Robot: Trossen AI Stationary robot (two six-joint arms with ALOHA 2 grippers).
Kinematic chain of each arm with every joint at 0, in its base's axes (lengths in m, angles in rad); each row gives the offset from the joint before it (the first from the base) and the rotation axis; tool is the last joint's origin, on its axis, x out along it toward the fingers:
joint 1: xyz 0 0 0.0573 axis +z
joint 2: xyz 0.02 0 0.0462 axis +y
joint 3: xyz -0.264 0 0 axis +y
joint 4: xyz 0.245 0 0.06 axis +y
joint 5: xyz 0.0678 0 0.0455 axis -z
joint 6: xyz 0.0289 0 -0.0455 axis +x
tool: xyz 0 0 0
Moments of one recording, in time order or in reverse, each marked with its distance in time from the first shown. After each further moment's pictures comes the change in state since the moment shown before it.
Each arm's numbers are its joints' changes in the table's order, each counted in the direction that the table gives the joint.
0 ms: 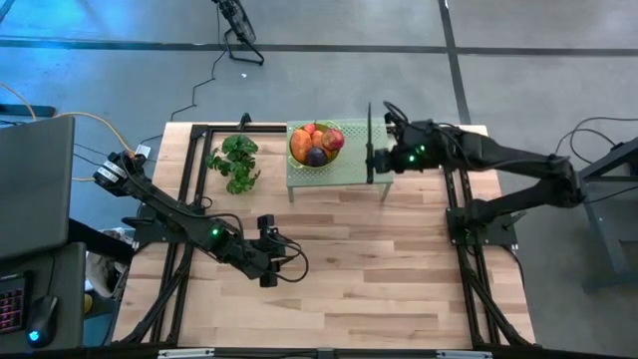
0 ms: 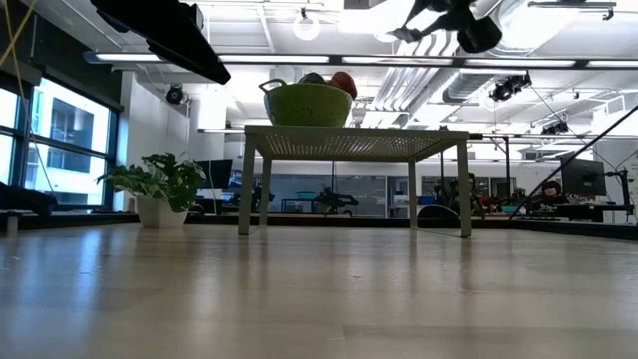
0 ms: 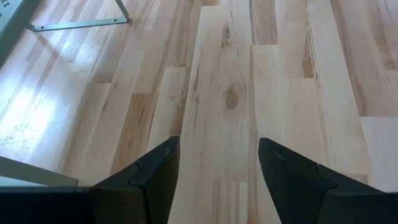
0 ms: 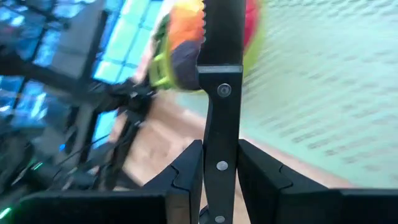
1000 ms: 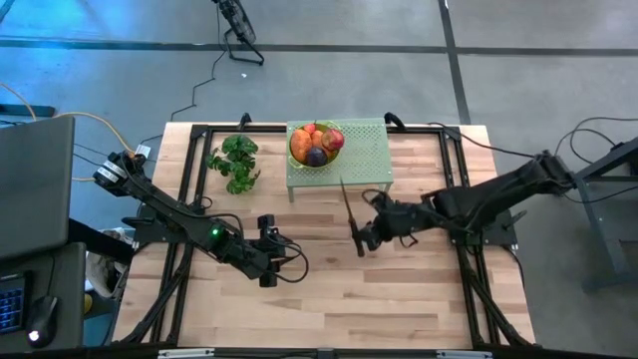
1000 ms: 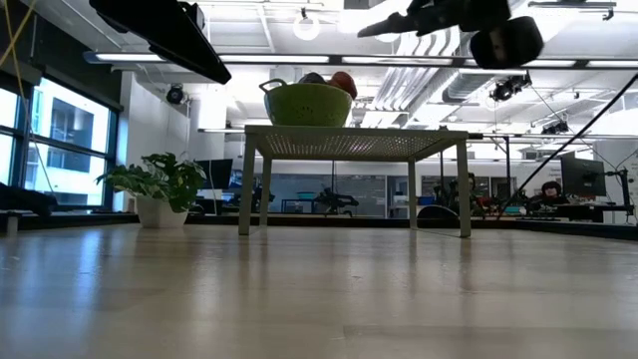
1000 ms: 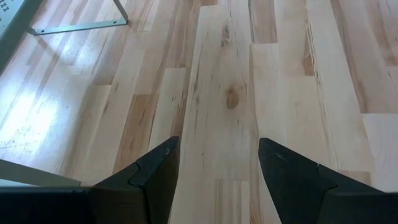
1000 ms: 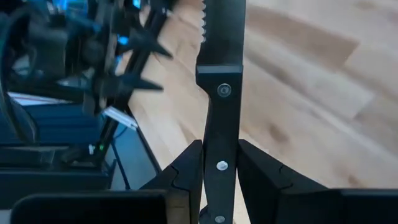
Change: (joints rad) left arm 0.000 0.000 0.001 -0.001 0.000 0.023; right arm 0.493 0.096 0.267 -0.346 0.089 0.222
